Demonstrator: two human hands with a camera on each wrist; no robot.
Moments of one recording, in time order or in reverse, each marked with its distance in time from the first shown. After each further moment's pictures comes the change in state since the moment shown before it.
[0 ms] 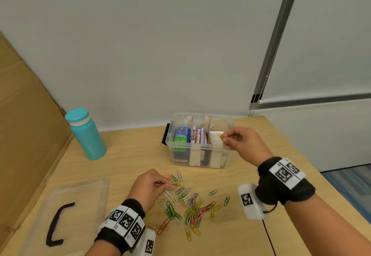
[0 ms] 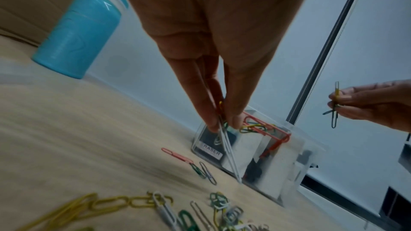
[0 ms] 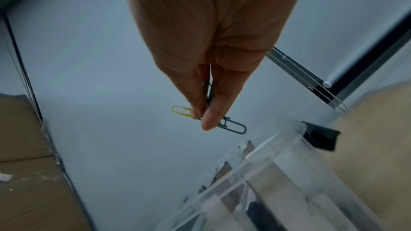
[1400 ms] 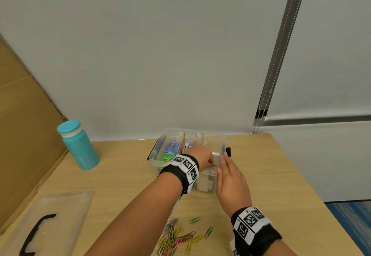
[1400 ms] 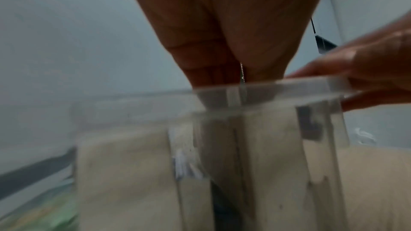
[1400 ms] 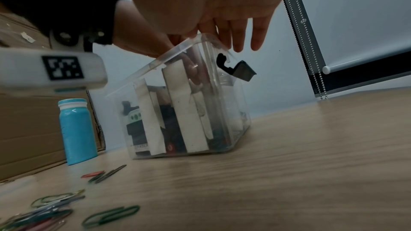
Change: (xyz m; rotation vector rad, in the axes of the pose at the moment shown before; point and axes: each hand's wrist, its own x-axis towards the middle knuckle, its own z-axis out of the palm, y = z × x) left_hand 0.166 0.169 0.064 0.616 -0.398 0.166; right_hand 0.015 0.096 0.017 -0.719 0.180 -0.226
